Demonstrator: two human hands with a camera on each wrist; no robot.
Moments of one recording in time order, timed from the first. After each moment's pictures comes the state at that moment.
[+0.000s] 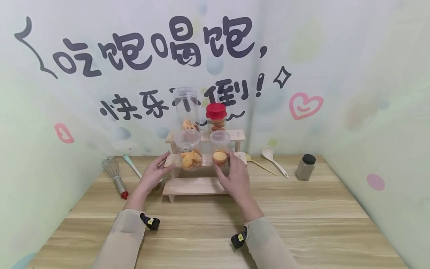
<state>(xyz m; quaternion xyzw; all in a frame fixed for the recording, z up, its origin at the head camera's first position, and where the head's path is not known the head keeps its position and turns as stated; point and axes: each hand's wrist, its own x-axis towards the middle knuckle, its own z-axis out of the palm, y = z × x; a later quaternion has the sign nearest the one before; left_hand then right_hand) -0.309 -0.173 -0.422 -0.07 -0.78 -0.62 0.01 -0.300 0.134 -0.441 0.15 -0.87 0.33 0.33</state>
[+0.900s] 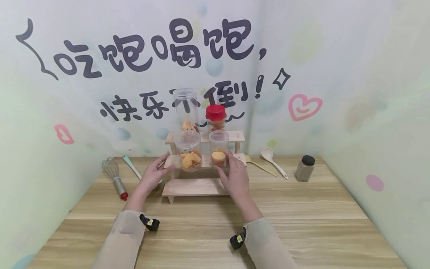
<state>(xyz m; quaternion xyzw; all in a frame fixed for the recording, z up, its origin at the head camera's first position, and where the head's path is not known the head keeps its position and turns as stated) -0.310 -0.173 -0.422 -0.06 -0.79 -0.61 0.01 -0.294 0.131 -0.433 0.14 -0.88 0.33 0.32</state>
